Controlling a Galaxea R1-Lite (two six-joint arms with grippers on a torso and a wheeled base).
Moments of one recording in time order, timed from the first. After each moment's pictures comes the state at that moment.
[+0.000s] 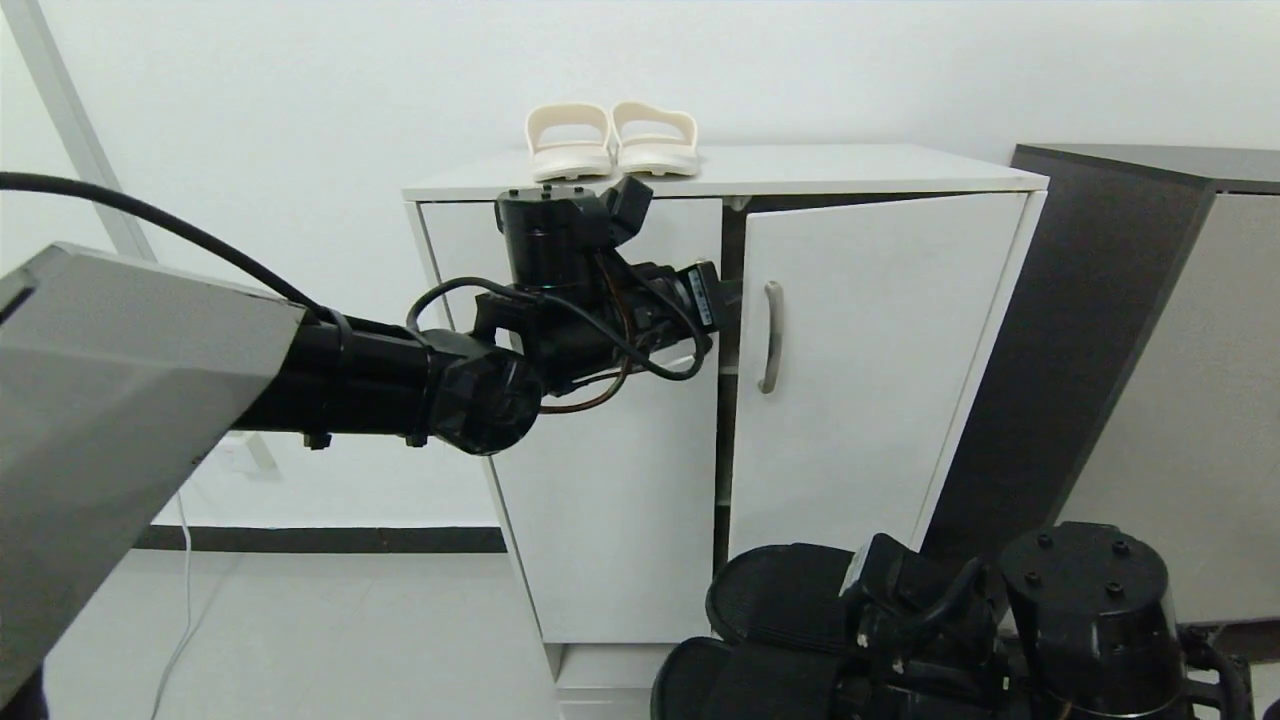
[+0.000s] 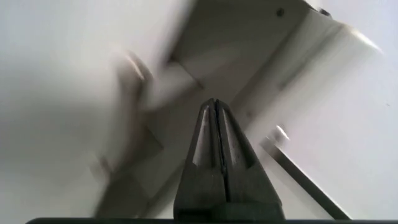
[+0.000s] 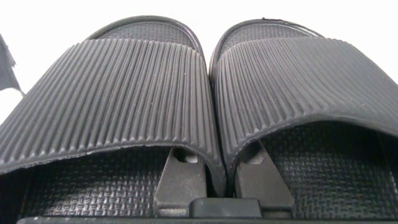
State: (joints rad) left arm -0.59 2.04 -1.46 -0.61 -0.32 -0.43; right arm 0.87 1.65 -0.43 -0.78 0.10 -0.11
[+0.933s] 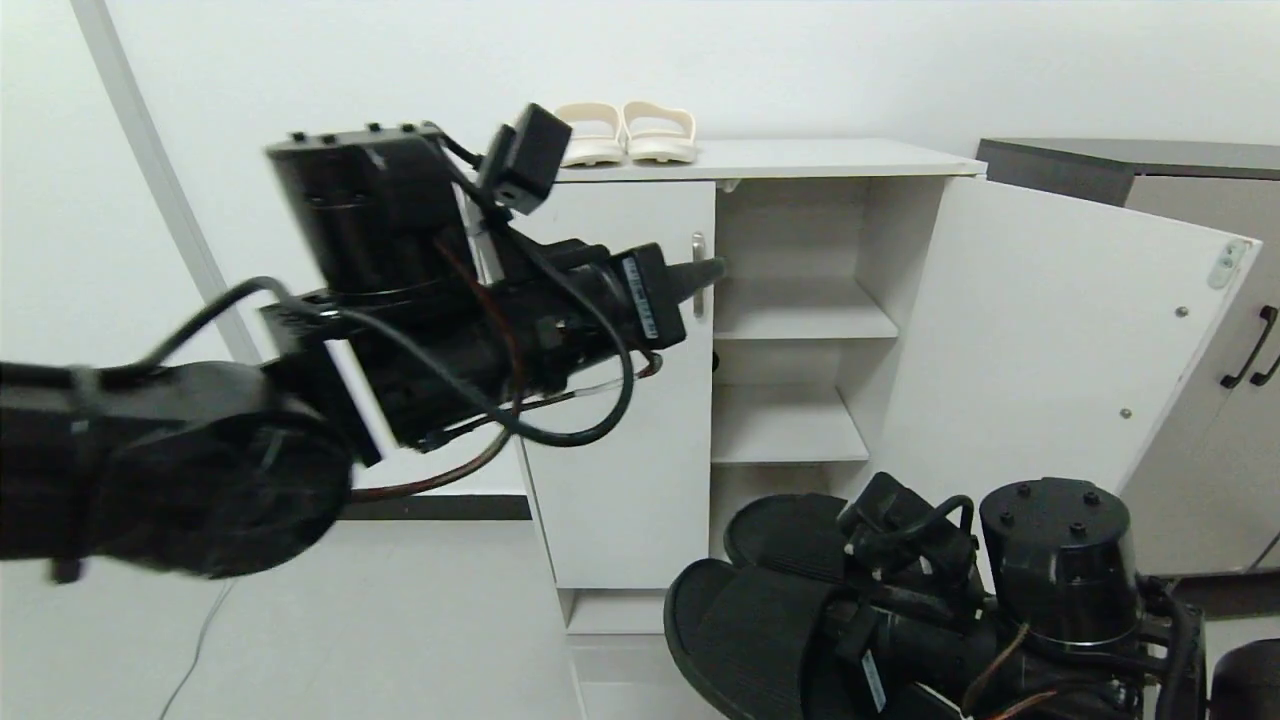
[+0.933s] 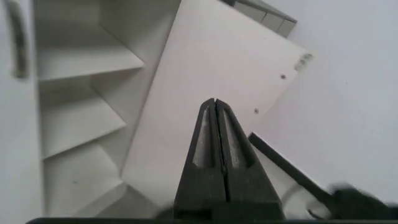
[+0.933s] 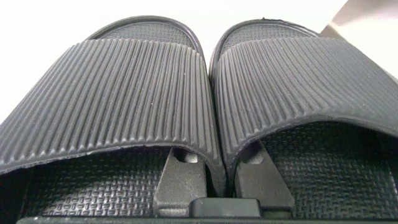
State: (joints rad) left arm -0.64 1.66 -1.07 -0.70 -0.24 -0.36; right arm 0.78 1.71 -0.49 -0.85 0.03 -0.06
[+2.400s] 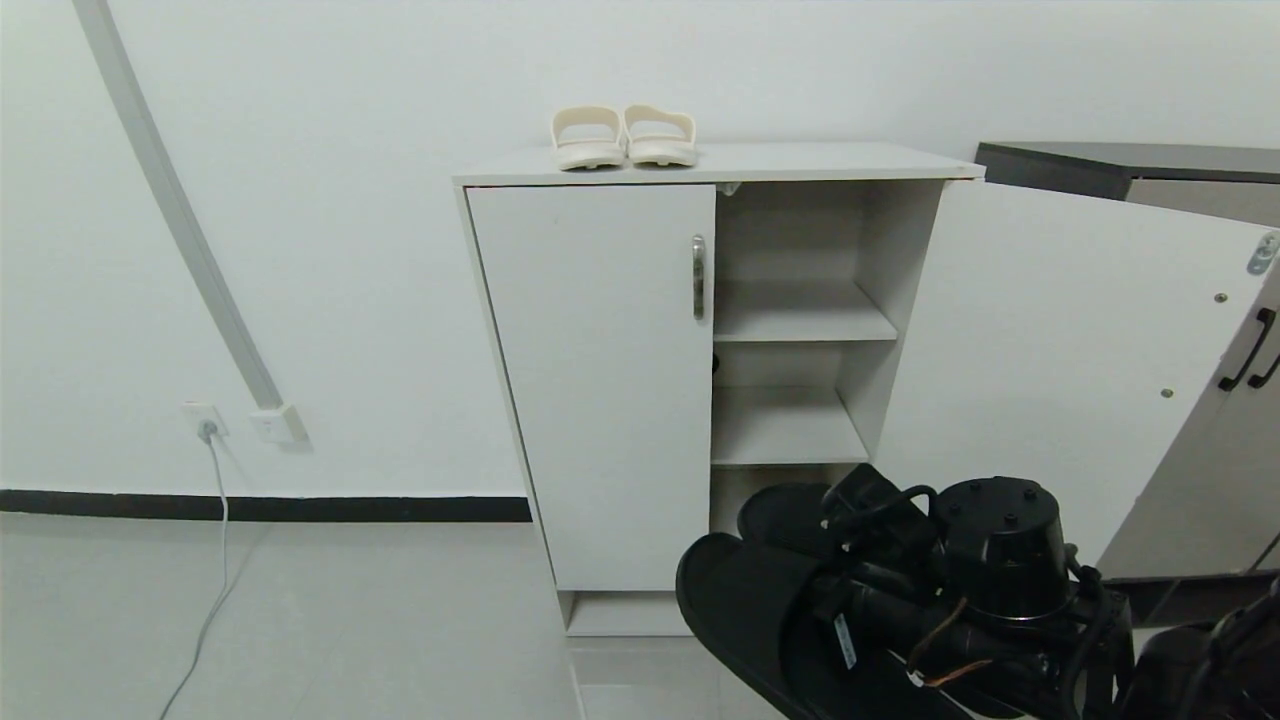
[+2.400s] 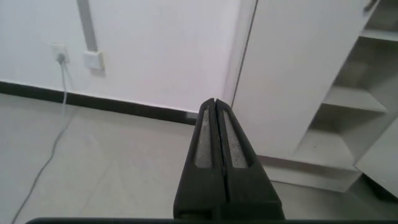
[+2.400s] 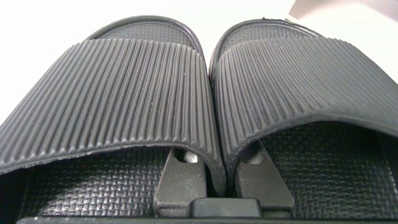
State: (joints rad) left arm -0.03 0.07 0.00 -0.04 0.21 -0.07; right arm 0.74 1.85 -0.52 -0.96 -0.04 -0.05
